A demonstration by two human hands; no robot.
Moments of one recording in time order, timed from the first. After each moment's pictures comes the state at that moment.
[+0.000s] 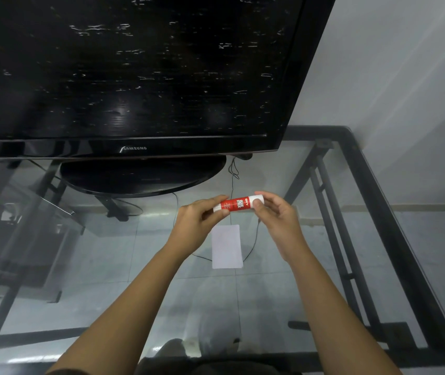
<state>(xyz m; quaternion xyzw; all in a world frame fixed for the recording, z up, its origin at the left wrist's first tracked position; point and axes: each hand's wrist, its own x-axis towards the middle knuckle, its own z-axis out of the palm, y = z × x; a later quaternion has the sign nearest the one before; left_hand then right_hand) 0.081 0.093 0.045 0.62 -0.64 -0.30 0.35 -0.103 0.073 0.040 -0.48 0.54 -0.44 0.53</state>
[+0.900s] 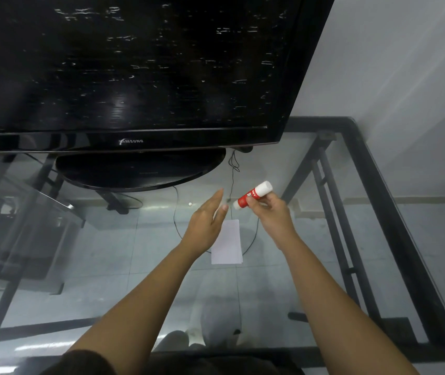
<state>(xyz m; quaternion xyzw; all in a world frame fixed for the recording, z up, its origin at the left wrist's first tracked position) 0.061 0.083 -0.005 0.64 -0.63 -0.36 0.28 -0.101 0.049 0.005 -0.49 0.62 -0.36 0.51</state>
